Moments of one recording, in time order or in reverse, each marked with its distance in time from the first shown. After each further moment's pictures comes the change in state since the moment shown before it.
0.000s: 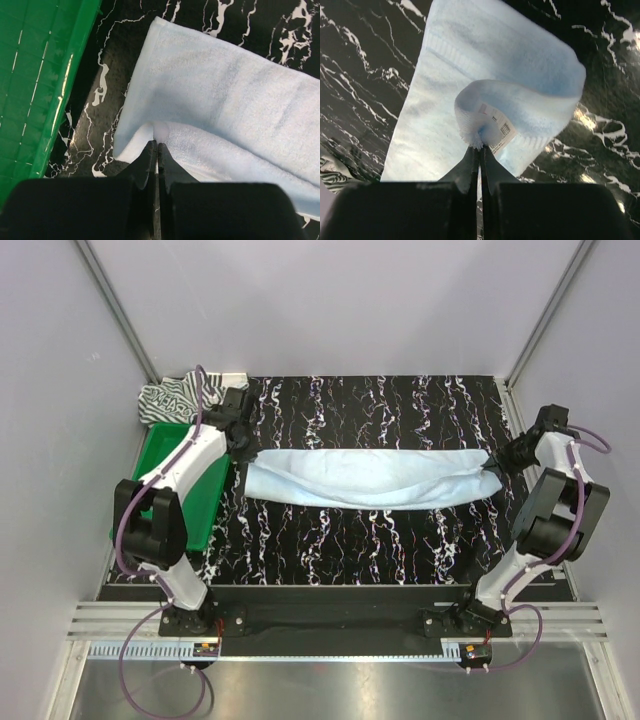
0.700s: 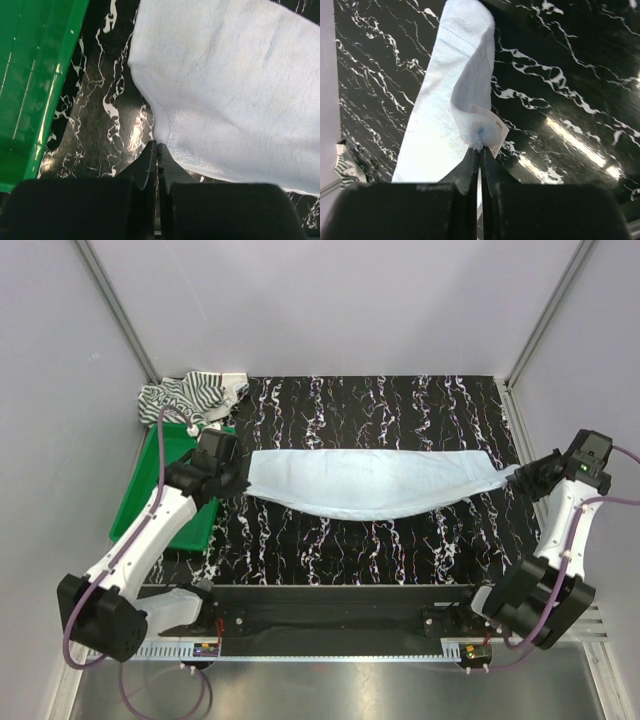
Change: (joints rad) left arm -0.103 -0.557 -0.372 -0.050 -0.001 -0.072; right arm -0.162 -0.547 -0.235 -0.093 0.018 -0.027
